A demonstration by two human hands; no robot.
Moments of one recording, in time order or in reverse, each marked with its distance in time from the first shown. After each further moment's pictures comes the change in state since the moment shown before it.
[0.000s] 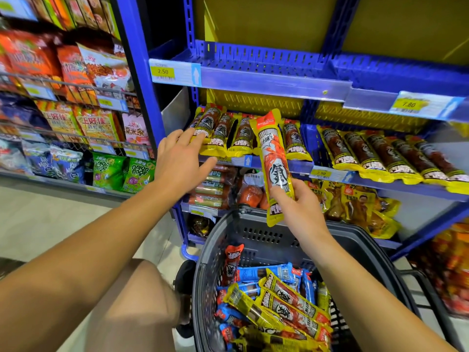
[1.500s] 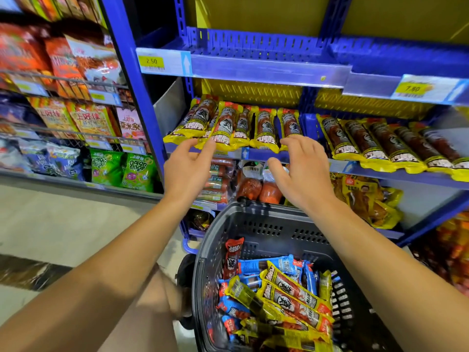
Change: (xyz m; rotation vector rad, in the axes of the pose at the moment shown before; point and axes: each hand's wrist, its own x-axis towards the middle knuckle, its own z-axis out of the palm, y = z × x) left_hand -0.028 0.048 -0.011 -0.946 0.013 -0.591; right_hand 0.054 -0.009 -0.015 -0.883 0.161 -0.486
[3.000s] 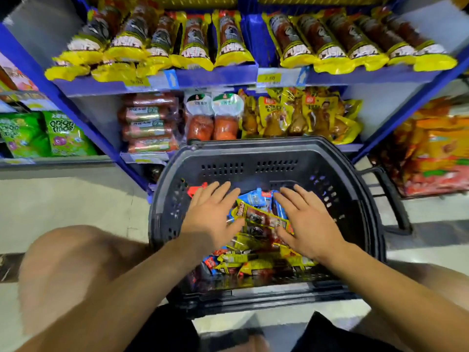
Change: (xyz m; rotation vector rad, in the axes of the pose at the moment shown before) left_hand -0.131 -0.131 0.101 0.944 -0.805 0.547; right_hand -0.213 0.113 0.041 -0.251 -0.636 0.076
